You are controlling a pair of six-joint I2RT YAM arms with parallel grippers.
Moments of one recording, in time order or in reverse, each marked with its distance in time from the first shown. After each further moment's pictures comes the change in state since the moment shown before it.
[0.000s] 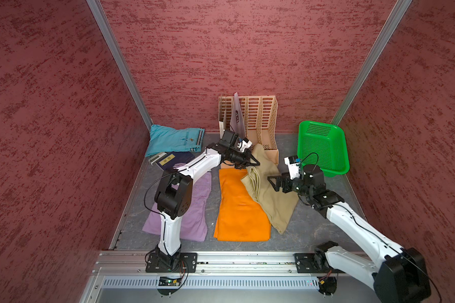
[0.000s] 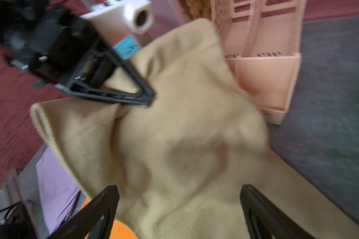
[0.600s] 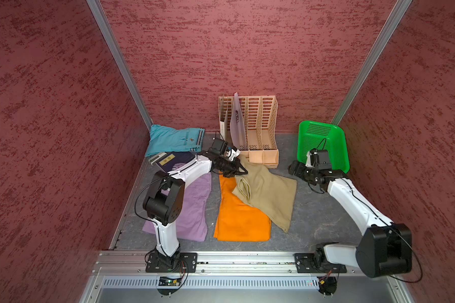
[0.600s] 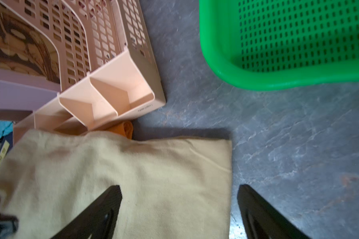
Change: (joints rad) left arm 0.024 -0.140 -0.252 0.054 -0.067 0.003; right arm -0.227 0.261 0.348 -0.363 0.166 0.201
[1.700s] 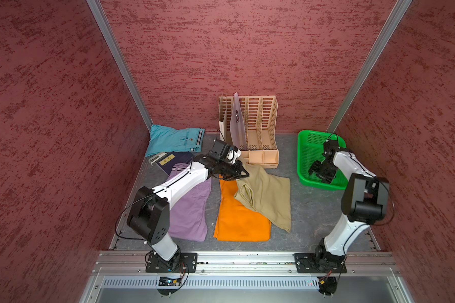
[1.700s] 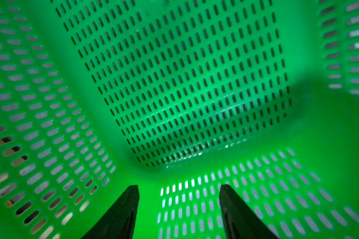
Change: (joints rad) left arm -0.085 -0.216 -0.069 -0.071 -0.167 -0.042; right arm -0.288 0.316 0.199 -0.427 0.057 -0.048
